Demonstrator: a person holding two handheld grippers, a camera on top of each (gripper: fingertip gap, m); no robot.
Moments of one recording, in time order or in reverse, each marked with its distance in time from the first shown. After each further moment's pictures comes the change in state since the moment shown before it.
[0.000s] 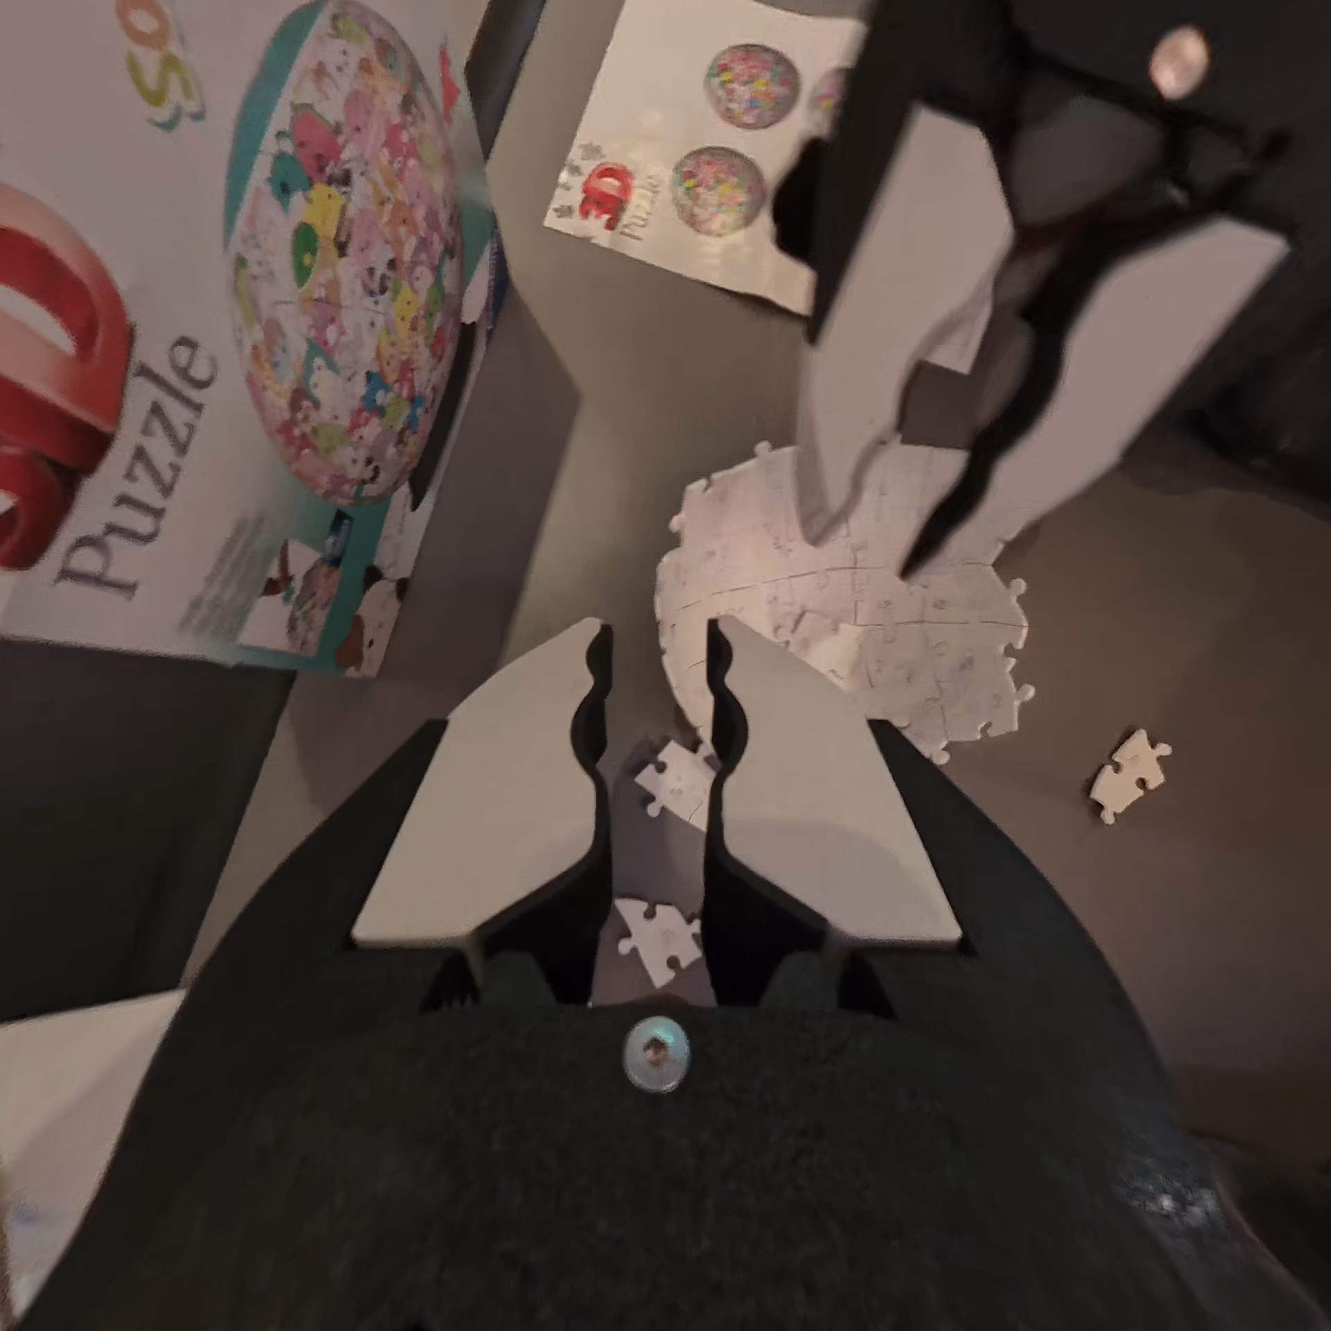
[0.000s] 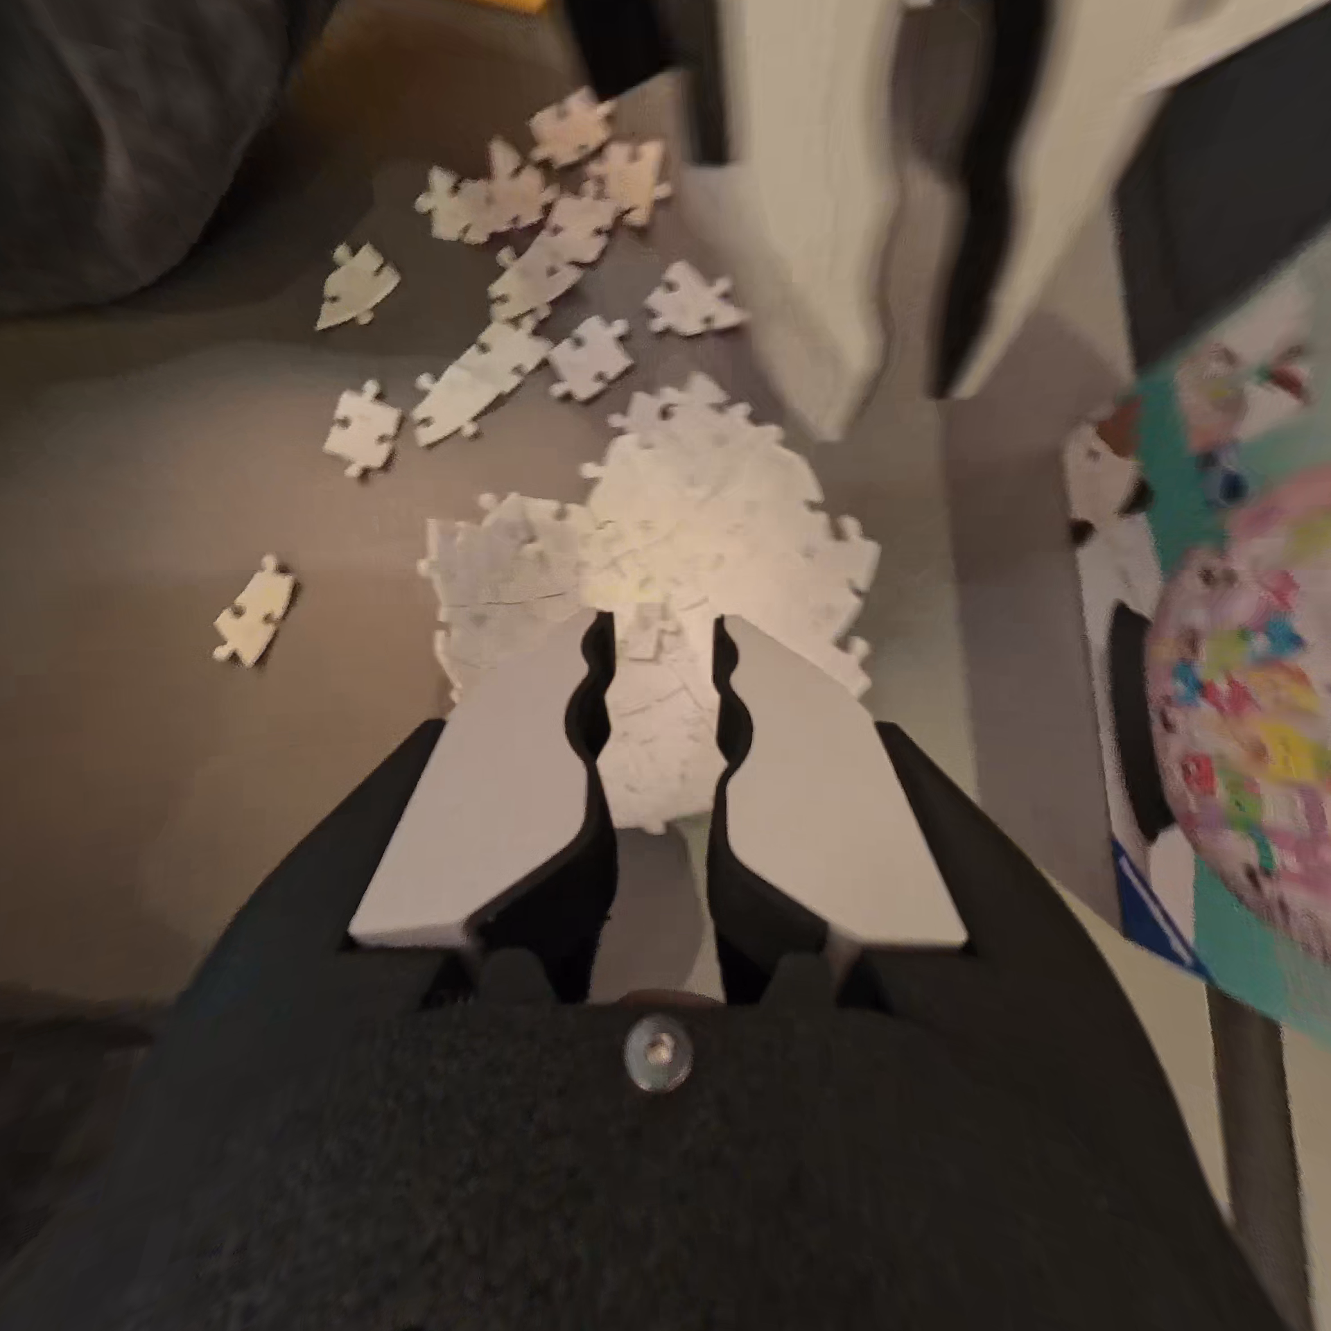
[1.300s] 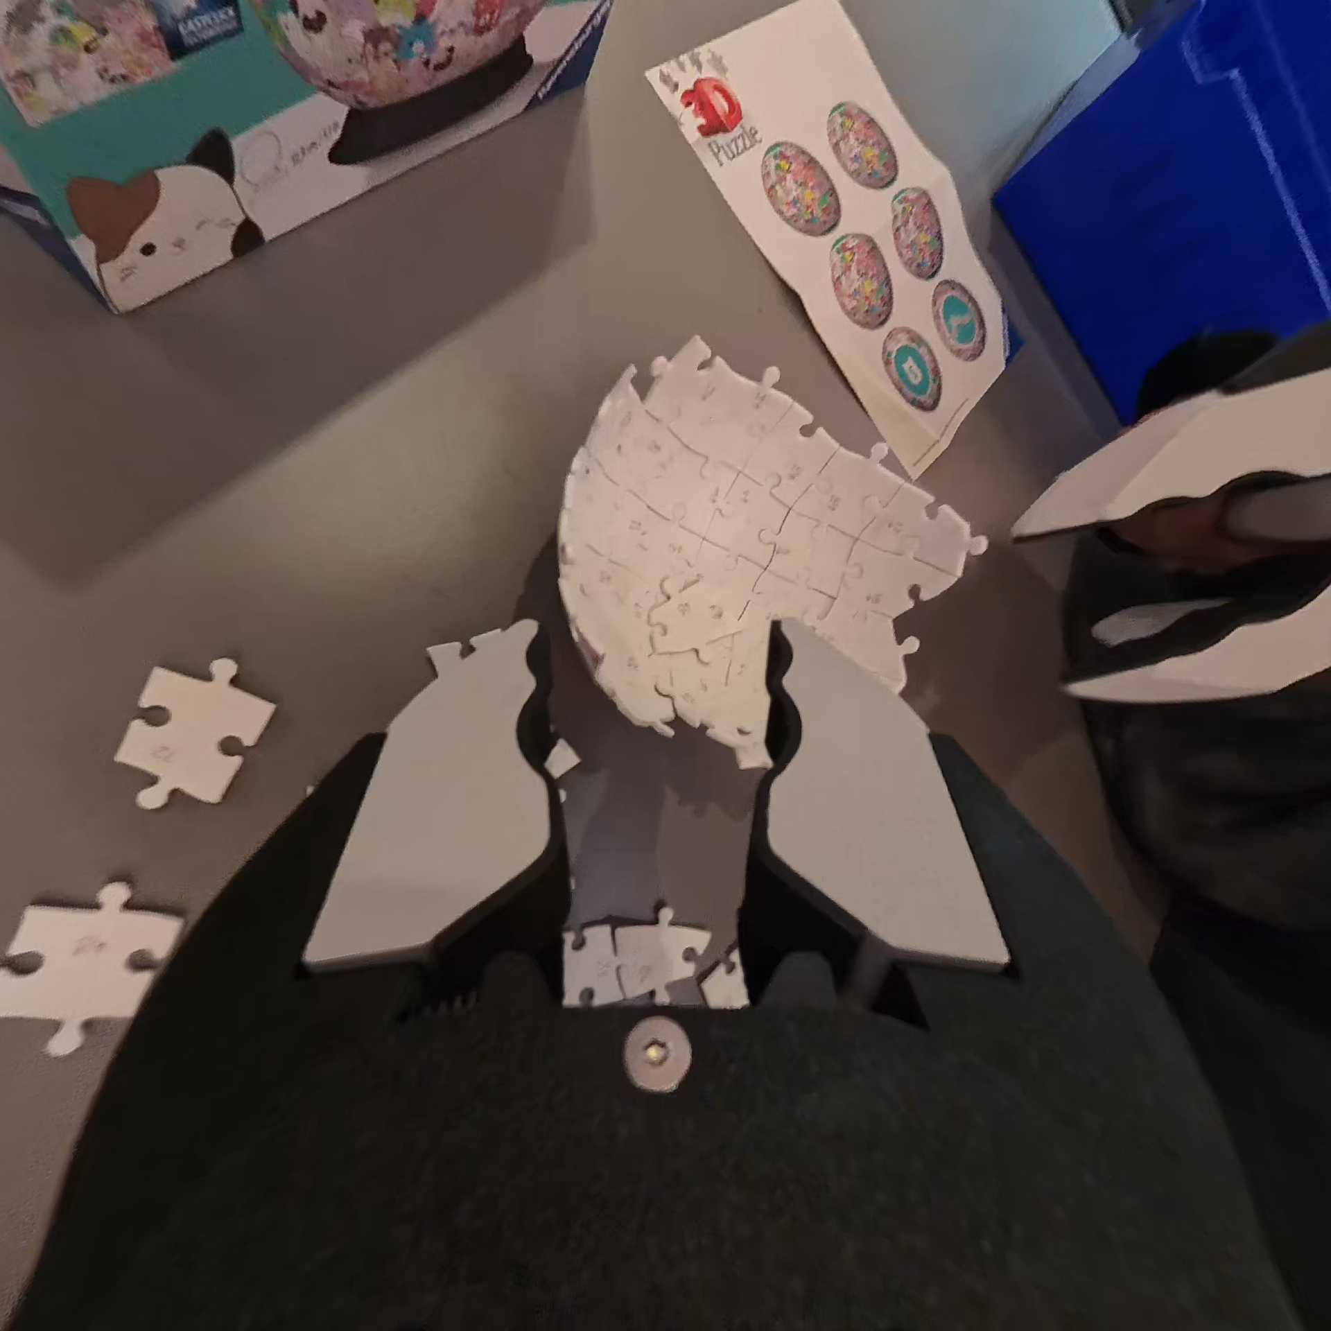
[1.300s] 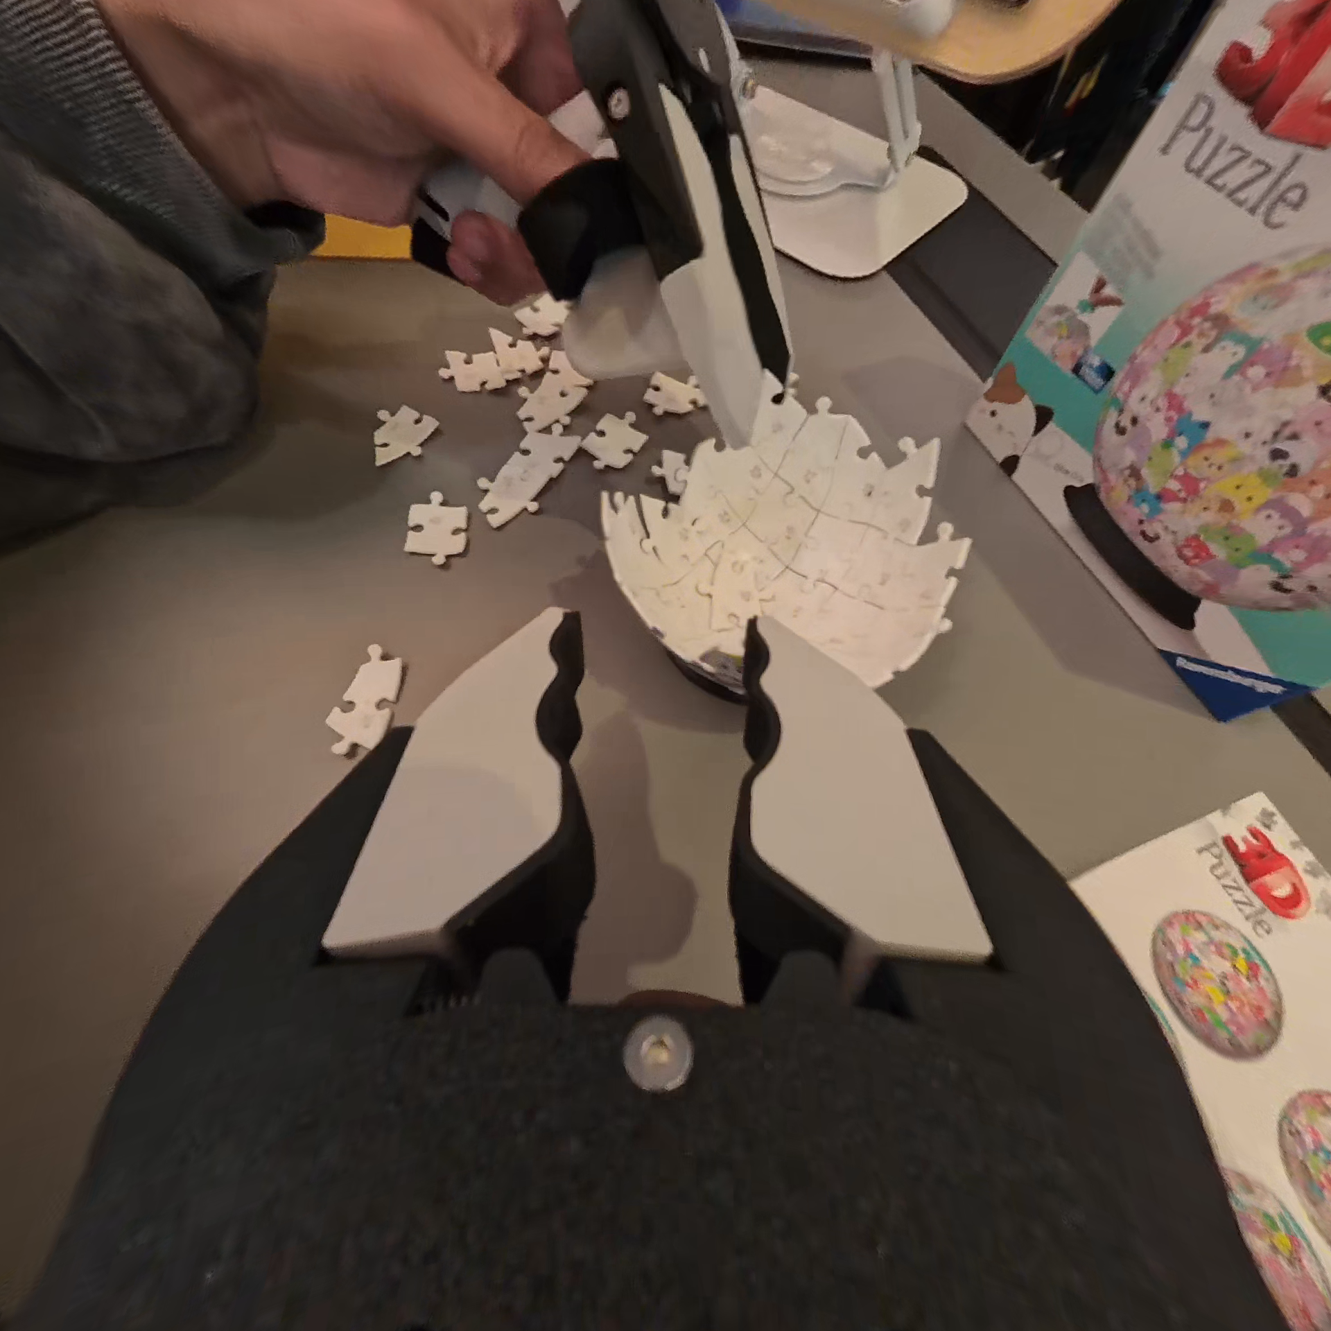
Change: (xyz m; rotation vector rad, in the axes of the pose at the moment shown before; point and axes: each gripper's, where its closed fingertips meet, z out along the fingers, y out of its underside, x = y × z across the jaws) left arm 0.039 0.043 0.016 0.130 0.028 -0.582; right arm -0.066 0.016 -0.027 0.340 0.320 0.164
